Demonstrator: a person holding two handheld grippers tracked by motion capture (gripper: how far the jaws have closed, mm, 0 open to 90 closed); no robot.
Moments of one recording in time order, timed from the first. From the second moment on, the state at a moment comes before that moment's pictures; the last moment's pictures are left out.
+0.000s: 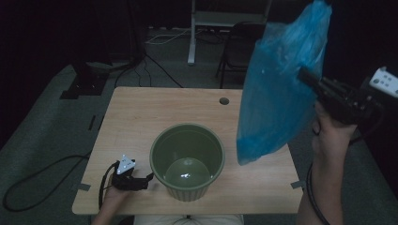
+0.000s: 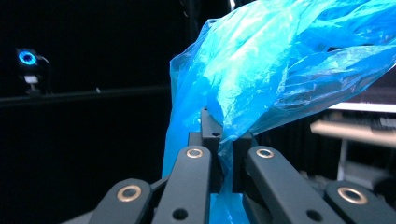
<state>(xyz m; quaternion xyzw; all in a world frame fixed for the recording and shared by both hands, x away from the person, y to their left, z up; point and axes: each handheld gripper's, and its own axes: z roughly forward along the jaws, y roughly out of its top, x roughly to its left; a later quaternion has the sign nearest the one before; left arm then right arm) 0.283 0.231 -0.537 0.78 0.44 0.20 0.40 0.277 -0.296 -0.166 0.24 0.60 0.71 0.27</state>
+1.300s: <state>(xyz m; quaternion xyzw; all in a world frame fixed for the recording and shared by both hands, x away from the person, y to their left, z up) 0.281 0.247 -0.497 0.76 0.44 0.21 0.44 0.330 -0.149 -0.346 0.25 0.74 0.62 0.07</state>
